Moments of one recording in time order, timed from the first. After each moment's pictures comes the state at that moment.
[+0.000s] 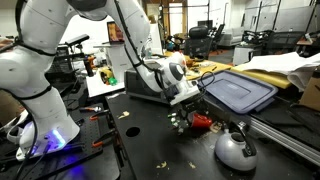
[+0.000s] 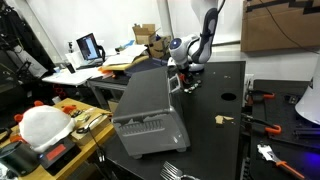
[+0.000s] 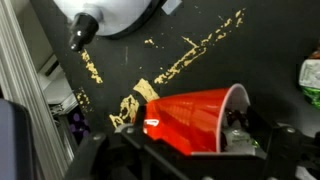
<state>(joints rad) -0.12 0.70 -0.27 -1.96 -1.14 2.78 -0.13</state>
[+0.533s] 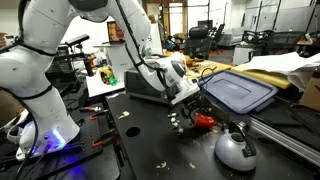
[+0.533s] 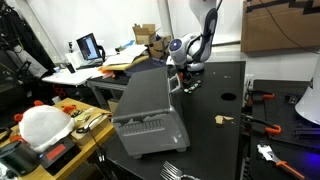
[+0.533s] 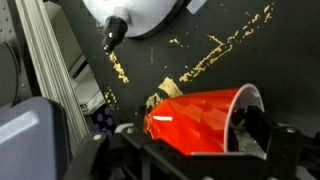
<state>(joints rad) -0.06 0.71 -0.33 -1.93 -1.26 2.79 0.03</state>
